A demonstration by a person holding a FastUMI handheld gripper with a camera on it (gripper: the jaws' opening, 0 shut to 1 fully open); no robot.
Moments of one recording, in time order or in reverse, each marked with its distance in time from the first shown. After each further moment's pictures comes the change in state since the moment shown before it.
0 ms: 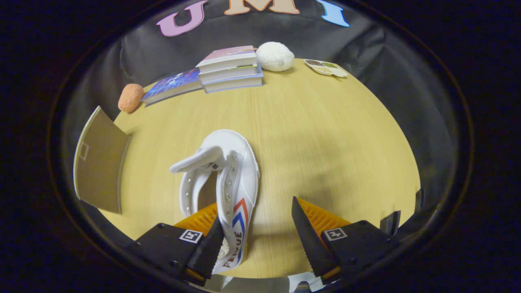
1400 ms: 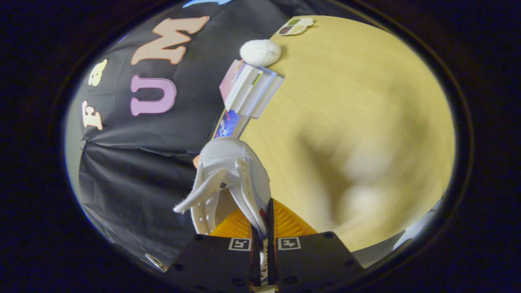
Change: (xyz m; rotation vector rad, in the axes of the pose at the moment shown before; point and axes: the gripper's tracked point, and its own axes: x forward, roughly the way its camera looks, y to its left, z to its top) arm -0.106 0.128 0.071 0.736 0.144 0.679
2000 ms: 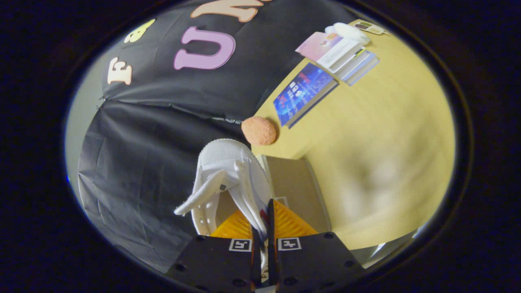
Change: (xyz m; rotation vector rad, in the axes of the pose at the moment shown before) arm 0.078 0.180 -0.135 -0.208 0.160 0.123
